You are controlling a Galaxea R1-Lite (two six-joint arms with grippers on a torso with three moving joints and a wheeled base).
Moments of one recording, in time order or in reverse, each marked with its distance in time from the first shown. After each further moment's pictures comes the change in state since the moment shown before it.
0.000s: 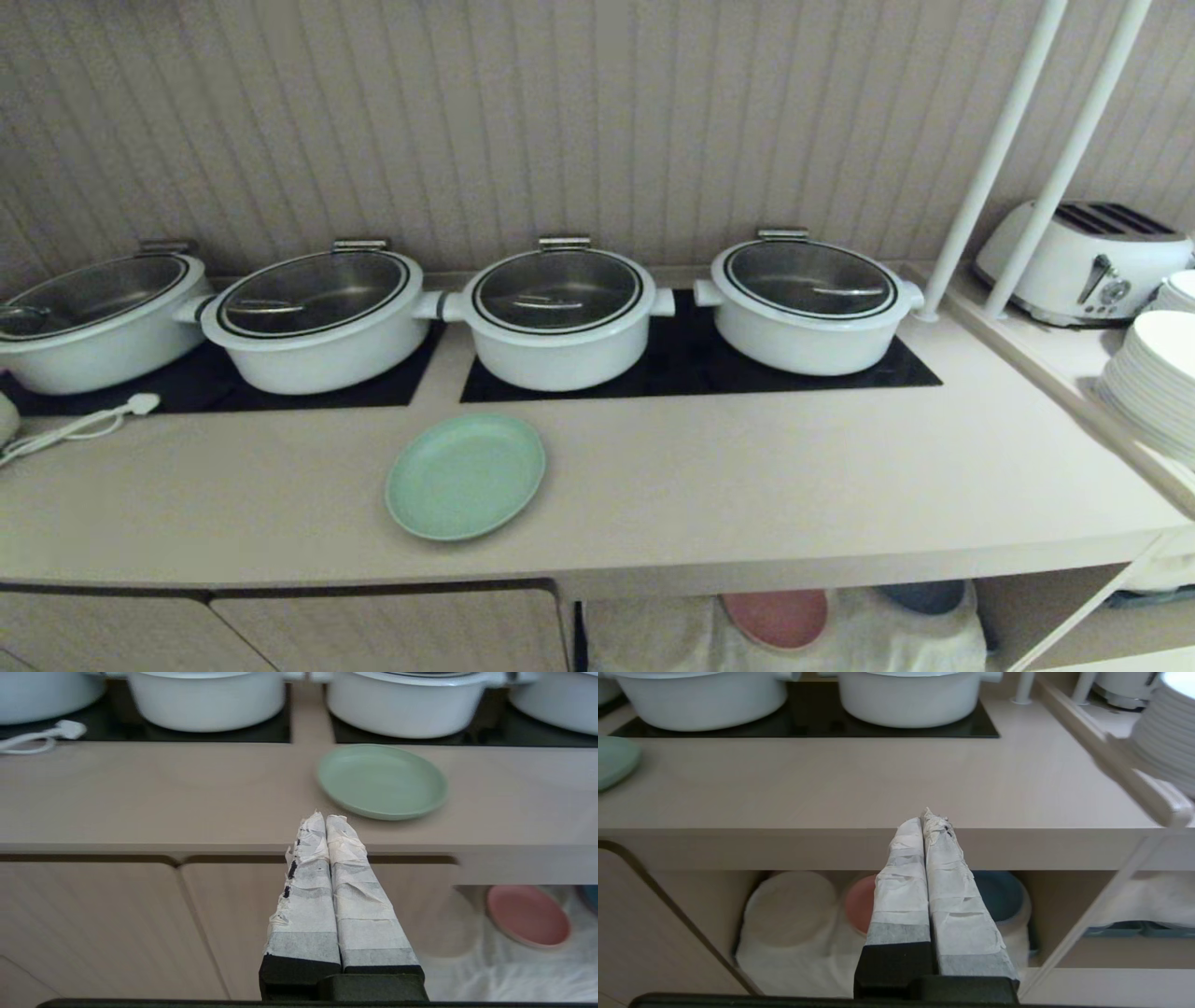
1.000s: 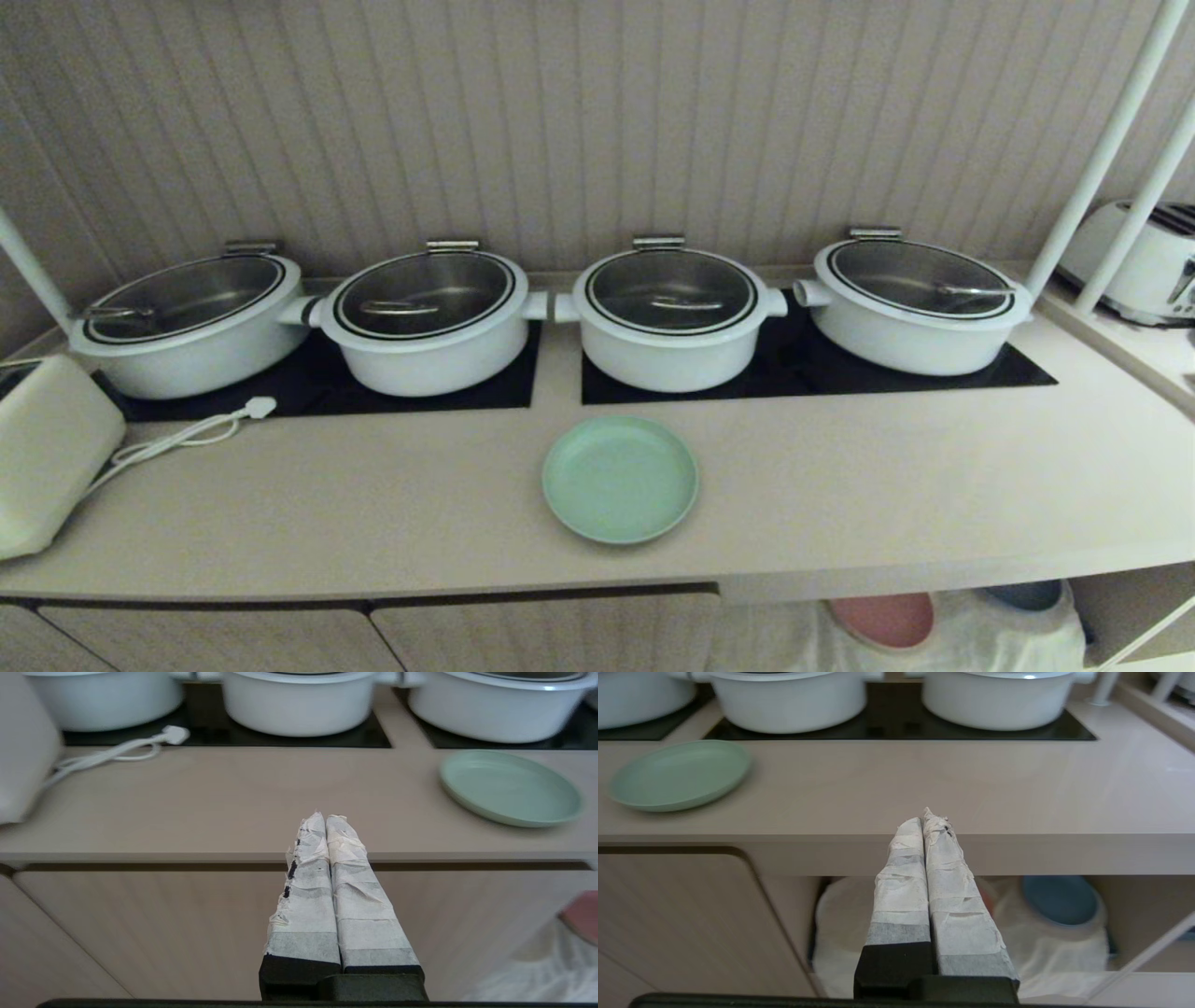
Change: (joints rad) left arm 0.000 0.000 0.000 0.000 -0.001 0.000; right arm 0.000 0.000 0.000 0.000 0.000 0.000
